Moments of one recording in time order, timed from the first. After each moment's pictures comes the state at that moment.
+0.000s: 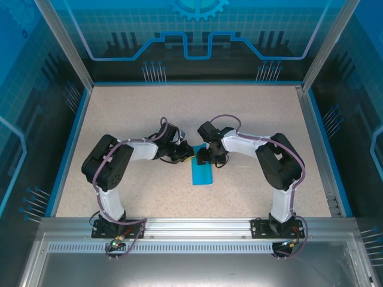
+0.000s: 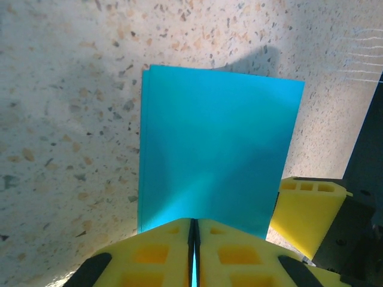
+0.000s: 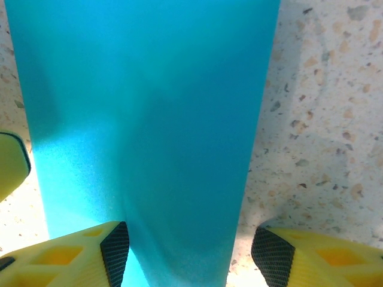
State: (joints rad) left arm -0.45 1.86 0.91 0.01 0.57 -0.93; right arm 0.66 1.93 1.22 -0.67 -0.10 0.58
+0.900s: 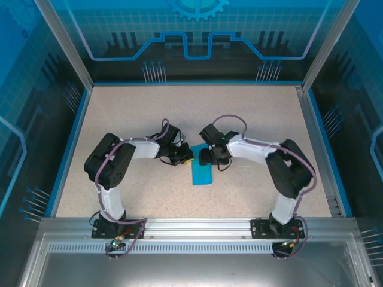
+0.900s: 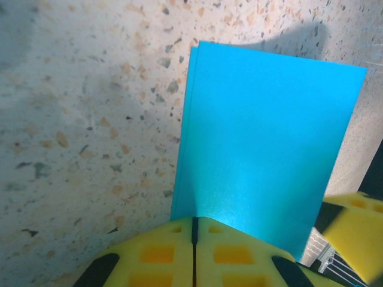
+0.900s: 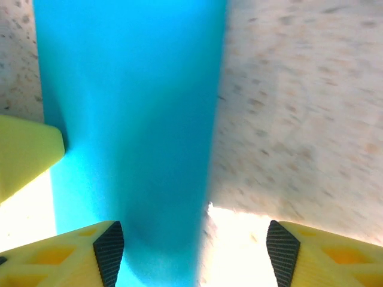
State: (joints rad) left arm -0.46 1.88 0.94 -0.08 0.56 -0.90; right arm 0.69 1.74 1.10 -0.61 0.02 0.64
